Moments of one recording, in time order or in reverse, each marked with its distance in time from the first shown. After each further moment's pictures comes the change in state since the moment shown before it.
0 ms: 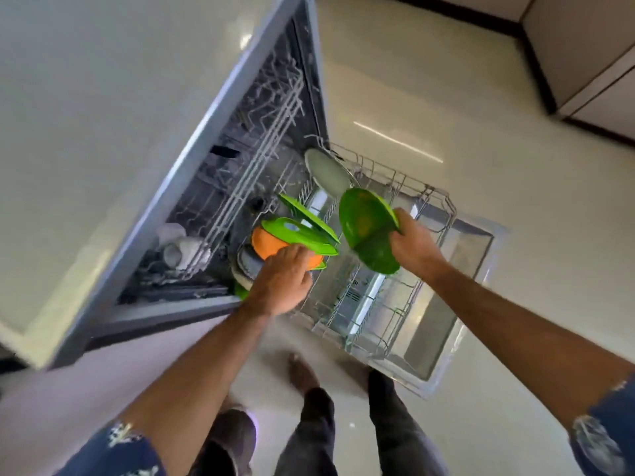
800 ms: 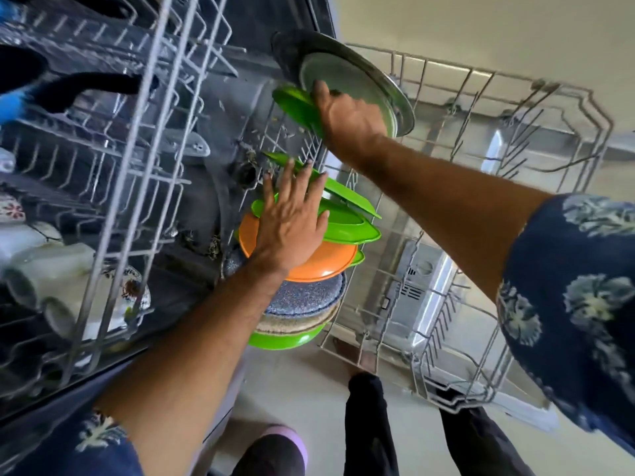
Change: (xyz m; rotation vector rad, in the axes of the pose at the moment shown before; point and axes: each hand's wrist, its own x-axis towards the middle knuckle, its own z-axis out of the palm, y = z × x) left_hand 0.166 -0.121 0.128 0.406 0.071 0.019; right_hand 0.262 -0.026 0.179 -0.540 0.140 -0.409
